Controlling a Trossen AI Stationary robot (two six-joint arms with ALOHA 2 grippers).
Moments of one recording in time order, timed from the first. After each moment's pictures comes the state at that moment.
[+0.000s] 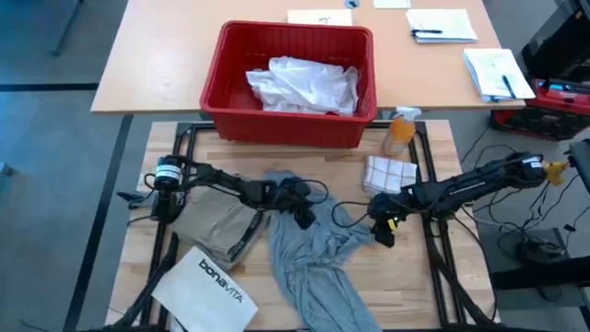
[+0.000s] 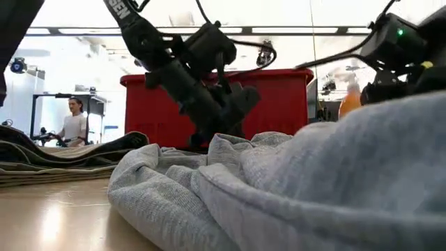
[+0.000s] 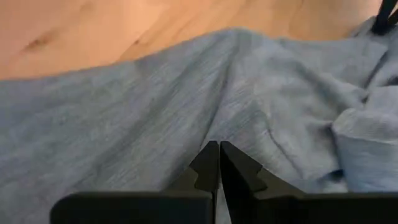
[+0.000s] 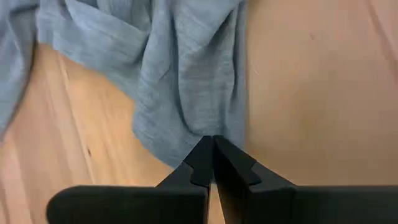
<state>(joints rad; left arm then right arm) 0.02 1.97 1.07 0.13 -0.16 -0.54 0.09 1.07 0.30 -0.29 -0.25 0.56</state>
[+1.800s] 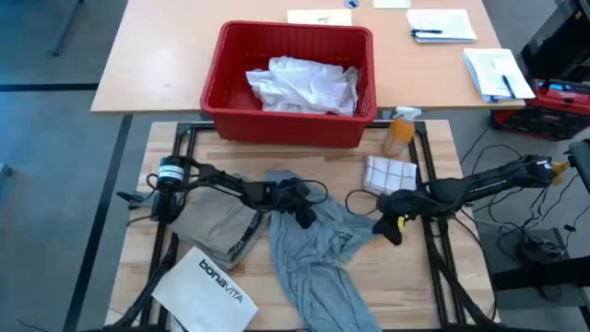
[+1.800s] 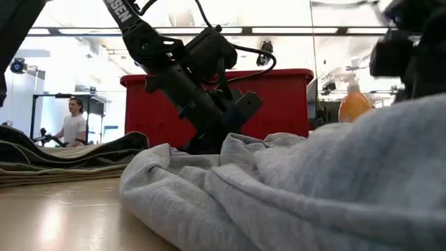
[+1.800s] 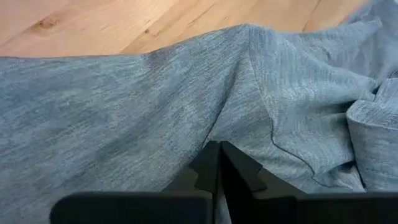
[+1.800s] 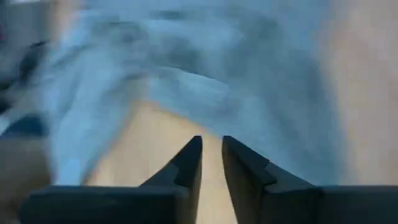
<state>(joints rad) 0.01 1.98 1.07 0.14 -0.17 -0.60 0.20 0.76 0.32 -0.35 -0.21 0.62</state>
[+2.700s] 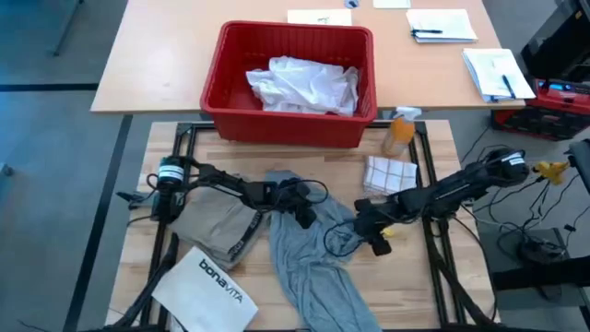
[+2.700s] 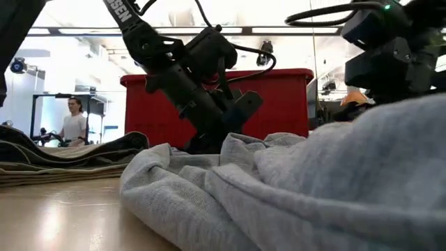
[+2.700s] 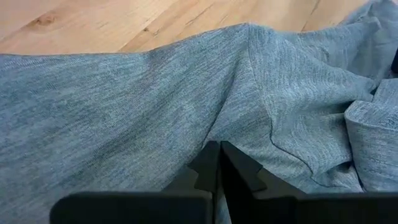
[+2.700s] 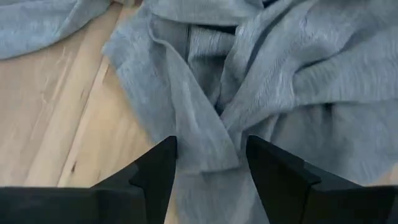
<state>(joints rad) 0.01 1.98 1.07 0.14 -0.17 -0.61 0.22 1.33 0.51 -0.20 -0.12 -0.06</state>
